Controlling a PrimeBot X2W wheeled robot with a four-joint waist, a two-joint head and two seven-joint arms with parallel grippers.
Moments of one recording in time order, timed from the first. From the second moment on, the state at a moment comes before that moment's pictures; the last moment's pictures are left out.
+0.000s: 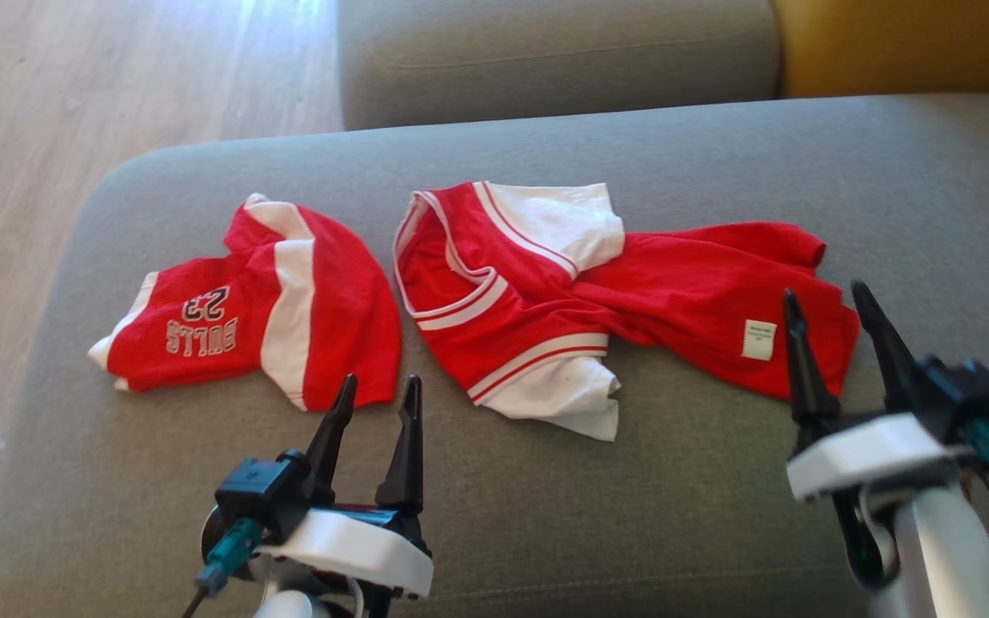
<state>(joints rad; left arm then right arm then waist) 0.02 0.06 -0.44 0.06 -0.38 0.12 -0.25 -0.16 -0.04 -0.07 0.25 0.10 0.12 -0.25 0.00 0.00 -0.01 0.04</state>
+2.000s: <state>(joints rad) -0.05 0.06 -0.48 0.11 -0.36 0.09 -0.25 -0.48 -0.03 -0.29 0.74 0.16 0.12 -0.25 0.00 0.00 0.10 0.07</state>
